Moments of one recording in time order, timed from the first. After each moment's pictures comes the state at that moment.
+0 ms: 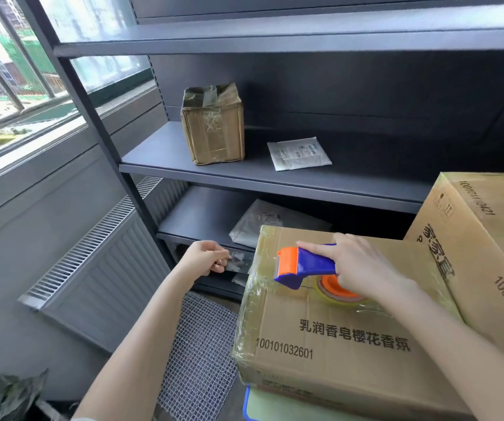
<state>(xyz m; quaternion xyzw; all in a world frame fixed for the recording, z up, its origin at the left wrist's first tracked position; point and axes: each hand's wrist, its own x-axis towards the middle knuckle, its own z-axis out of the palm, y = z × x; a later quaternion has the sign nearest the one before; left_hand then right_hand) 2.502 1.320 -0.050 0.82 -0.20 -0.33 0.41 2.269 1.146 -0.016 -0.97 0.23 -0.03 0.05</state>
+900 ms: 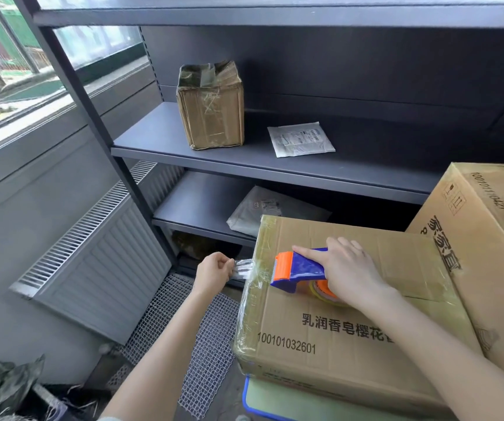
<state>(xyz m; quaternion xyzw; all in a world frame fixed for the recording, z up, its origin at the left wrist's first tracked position) 2.482 1.315 -0.121 0.87 -0.24 -0.22 0.37 2.280 1.169 -0.039 -0.97 0.26 0.00 0.00</state>
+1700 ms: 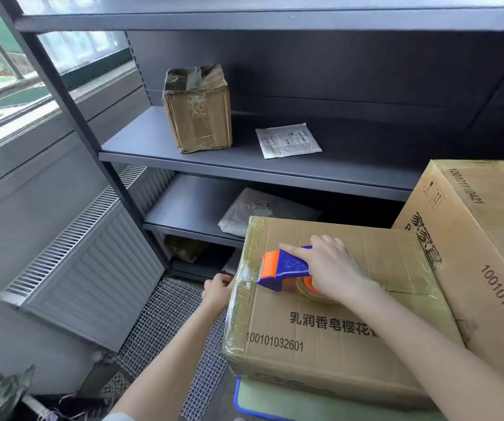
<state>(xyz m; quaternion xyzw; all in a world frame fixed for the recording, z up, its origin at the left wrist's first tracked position) 2.449 1.304 -0.148 0.87 -0.16 -0.34 0.31 2.282 1.166 -0.043 -0.97 0.25 0.00 0.02</state>
